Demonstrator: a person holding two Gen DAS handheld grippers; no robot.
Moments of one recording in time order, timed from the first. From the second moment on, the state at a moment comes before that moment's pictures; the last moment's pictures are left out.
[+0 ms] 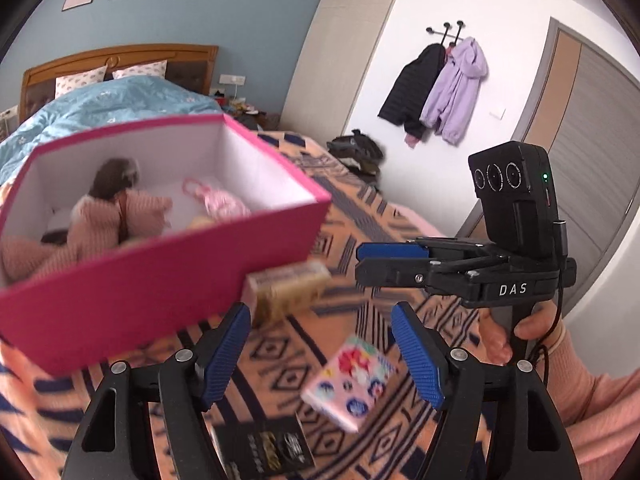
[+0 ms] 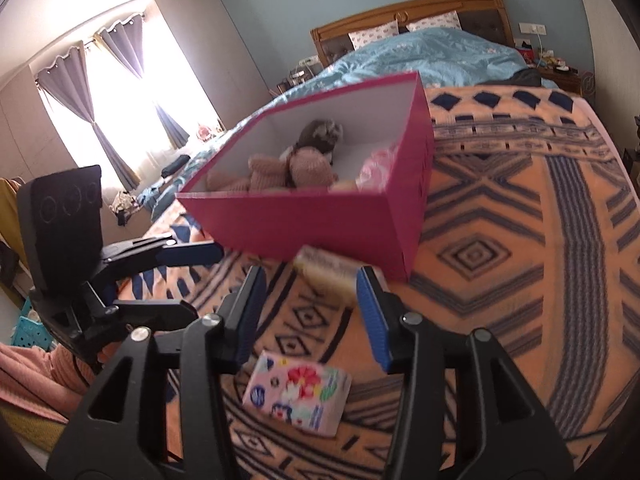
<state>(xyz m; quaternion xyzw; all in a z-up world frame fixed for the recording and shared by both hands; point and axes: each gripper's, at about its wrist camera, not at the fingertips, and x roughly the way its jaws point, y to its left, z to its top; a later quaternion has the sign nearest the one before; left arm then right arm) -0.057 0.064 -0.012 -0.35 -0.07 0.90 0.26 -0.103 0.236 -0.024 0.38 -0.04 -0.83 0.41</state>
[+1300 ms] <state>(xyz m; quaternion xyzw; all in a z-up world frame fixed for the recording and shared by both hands) -0.031 0.092 -0.084 -0.45 -0.13 0.85 0.25 -0.063 0.250 -0.095 0.46 -0.10 -0.79 0.39</state>
